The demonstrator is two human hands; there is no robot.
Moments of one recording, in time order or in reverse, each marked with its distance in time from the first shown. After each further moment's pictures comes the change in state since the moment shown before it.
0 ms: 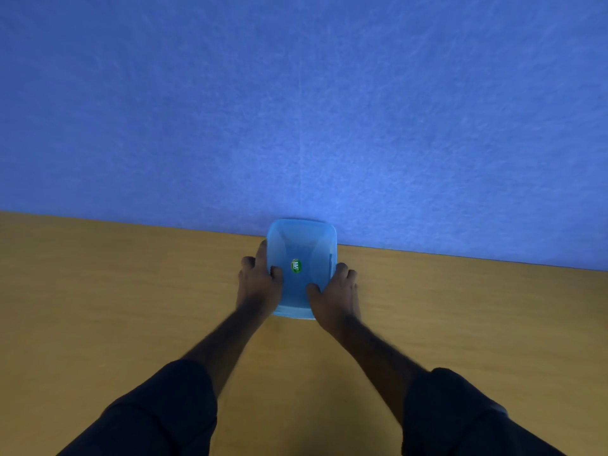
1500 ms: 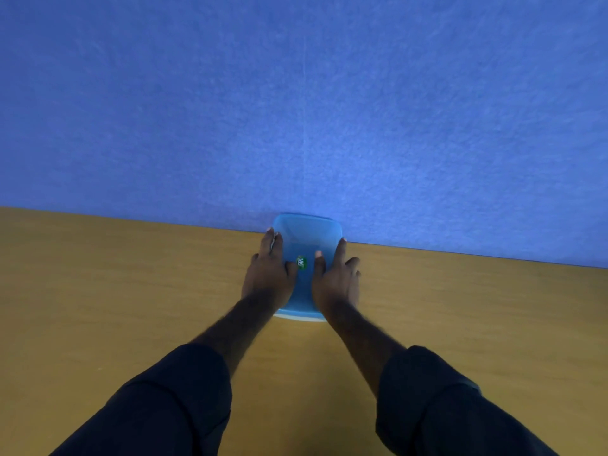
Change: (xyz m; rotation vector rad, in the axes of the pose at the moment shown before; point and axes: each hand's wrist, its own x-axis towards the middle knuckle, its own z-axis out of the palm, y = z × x) left_hand 0.026 0.007 0.012 0.270 -0.116 0.191; right_hand 0.040 -0.009 0.023 -0.087 0.097 0.062
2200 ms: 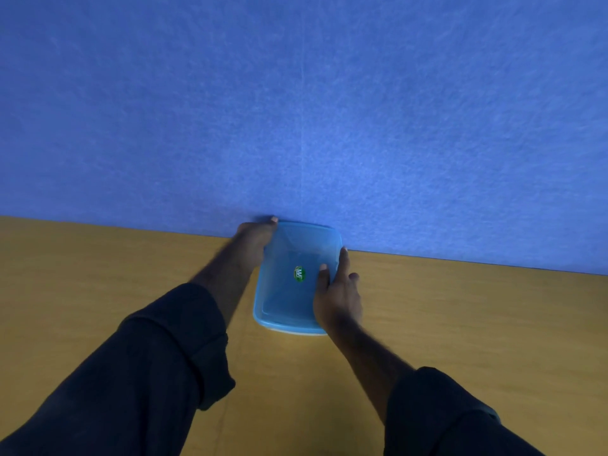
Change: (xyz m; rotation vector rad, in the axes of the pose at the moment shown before) left_hand 0.115 -0.006 -0.021 -0.922 -0.064 -0.649; right_hand 0.002 0.008 0.002 0.086 -0.022 0.070
